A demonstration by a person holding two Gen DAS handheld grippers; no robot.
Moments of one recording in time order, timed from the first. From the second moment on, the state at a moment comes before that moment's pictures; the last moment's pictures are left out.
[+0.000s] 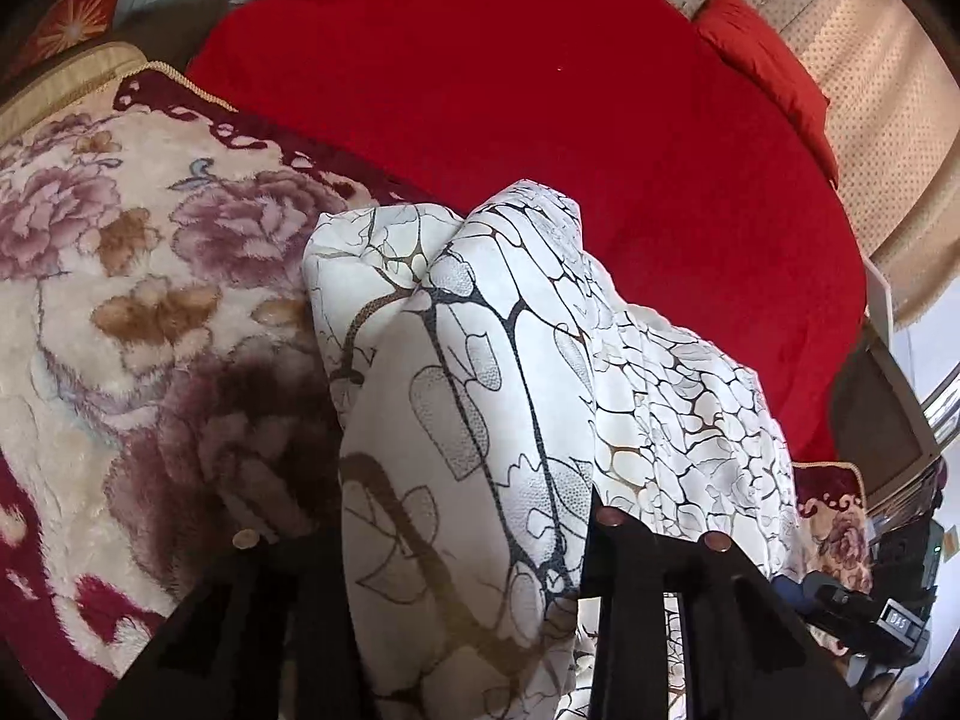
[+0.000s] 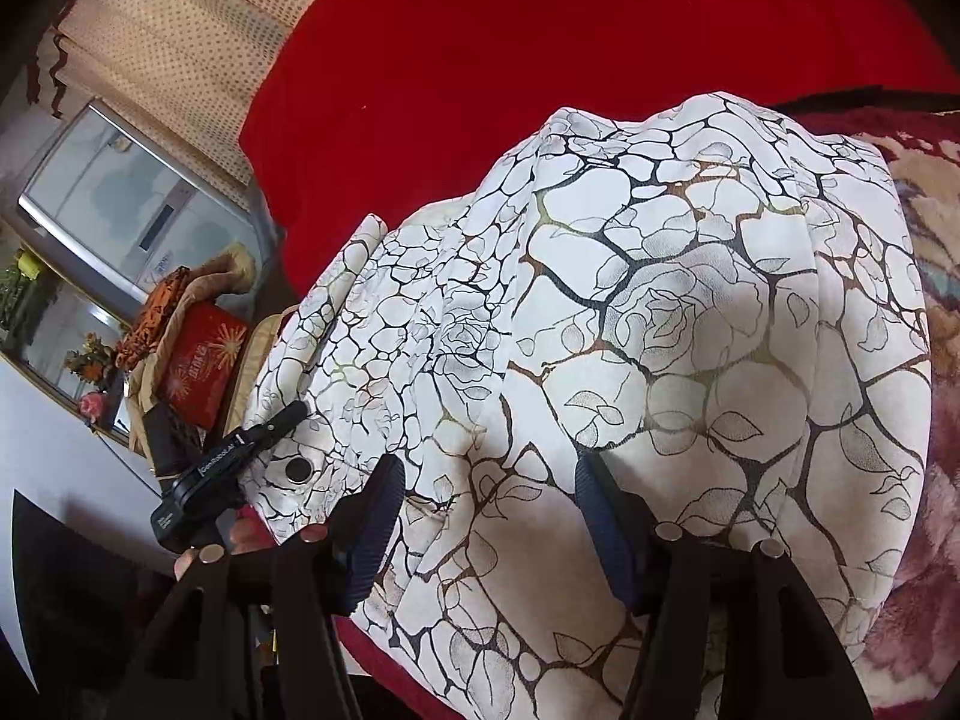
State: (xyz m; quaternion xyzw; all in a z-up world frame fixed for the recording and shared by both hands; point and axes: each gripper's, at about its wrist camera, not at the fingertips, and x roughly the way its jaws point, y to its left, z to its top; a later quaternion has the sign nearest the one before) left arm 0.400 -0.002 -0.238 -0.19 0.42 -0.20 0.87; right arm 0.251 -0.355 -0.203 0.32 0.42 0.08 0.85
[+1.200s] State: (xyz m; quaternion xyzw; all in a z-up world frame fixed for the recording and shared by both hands) left arm 0.291 -0.133 -0.179 0.07 0.31 -0.29 0.90; right arm 0.241 -0.401 -0.202 0.40 0.38 0.12 0.82
